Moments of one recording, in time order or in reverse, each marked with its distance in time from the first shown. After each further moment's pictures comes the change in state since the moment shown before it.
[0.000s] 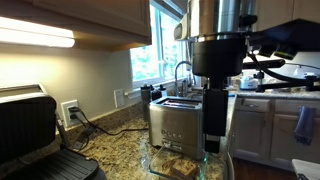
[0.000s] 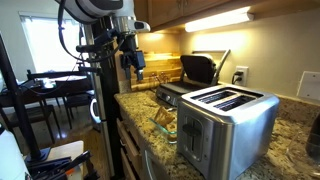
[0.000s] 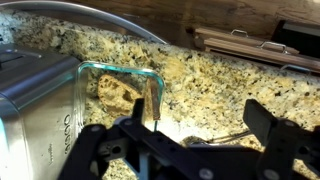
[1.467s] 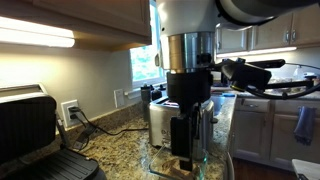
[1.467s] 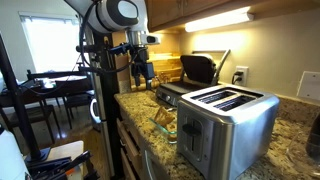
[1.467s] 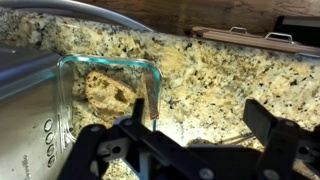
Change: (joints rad) arm -0.014 0.212 -0.012 0.080 -0.031 0.080 0.063
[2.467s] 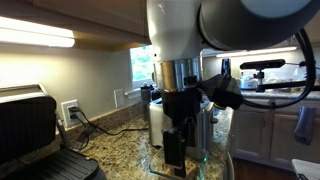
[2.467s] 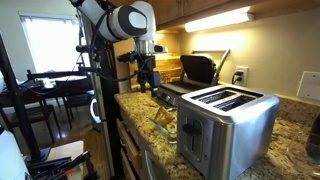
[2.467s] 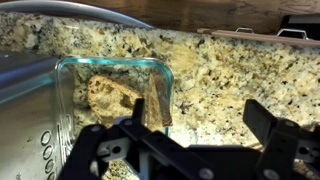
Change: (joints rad) arm -0.004 0.111 -0.040 0.024 -0.036 0.045 0.028
